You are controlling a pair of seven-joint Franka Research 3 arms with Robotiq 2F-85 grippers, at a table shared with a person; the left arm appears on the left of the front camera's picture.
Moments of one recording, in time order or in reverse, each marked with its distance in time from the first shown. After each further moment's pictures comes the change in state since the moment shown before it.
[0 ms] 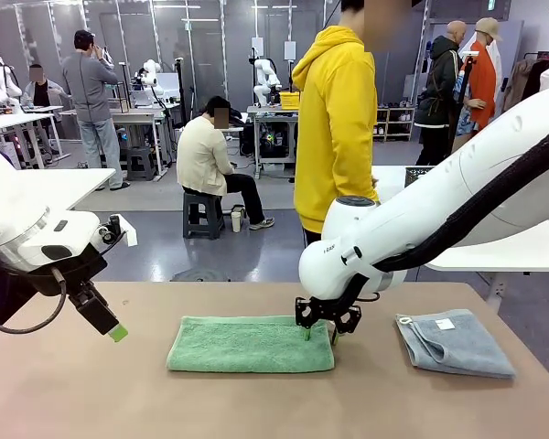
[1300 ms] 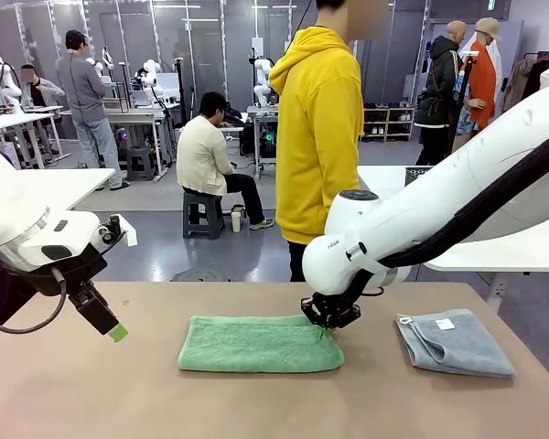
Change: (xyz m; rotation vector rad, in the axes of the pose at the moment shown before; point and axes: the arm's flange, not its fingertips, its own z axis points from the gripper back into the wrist) left arm 0.000 0.000 0.000 0.000 0.000 0.000; right arm 0.002 -0.012 0.019 -0.028 -0.017 0.045
